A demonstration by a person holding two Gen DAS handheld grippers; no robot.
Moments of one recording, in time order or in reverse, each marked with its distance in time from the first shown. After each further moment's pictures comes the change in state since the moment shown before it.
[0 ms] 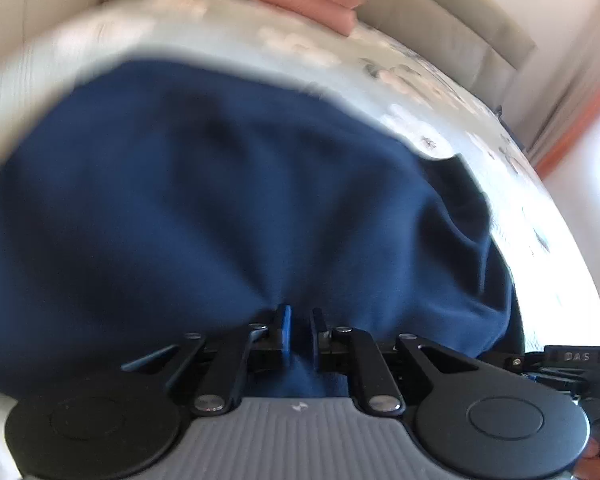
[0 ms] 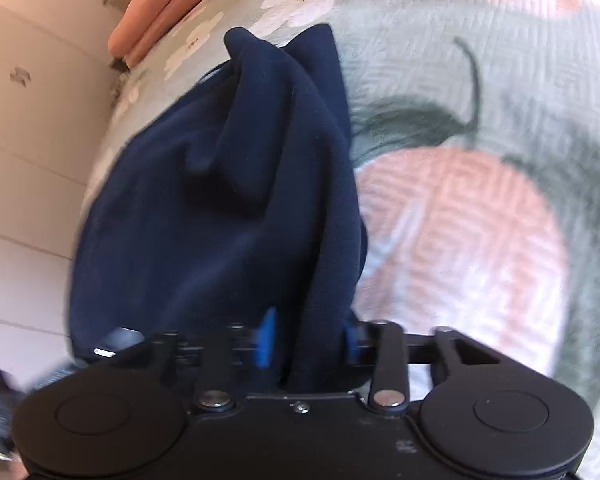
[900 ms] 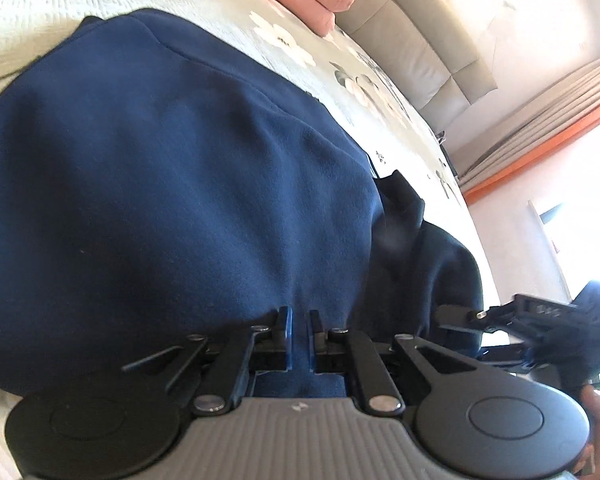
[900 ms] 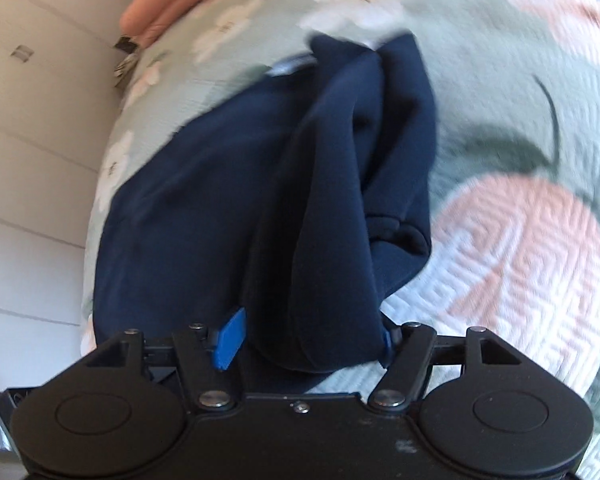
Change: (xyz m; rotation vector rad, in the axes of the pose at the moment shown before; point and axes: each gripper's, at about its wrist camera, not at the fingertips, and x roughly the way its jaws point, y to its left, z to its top) left arm -0.010 0.055 0.017 -0.103 0.064 -0.278; right arm -0.005 0.073 -0.007 -0.051 0.035 -0.092
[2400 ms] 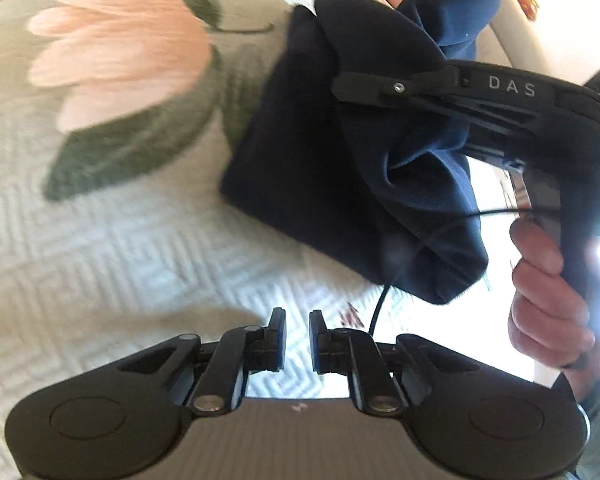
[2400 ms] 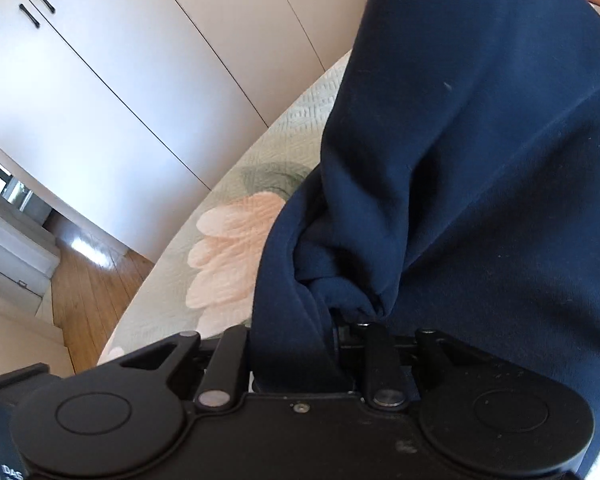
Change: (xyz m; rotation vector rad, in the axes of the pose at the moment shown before) left arm -0.107 0.114 -0.038 -0.199 0.063 0.147; right arm 0.130 0.287 -0.105 -0.770 0.149 0.206
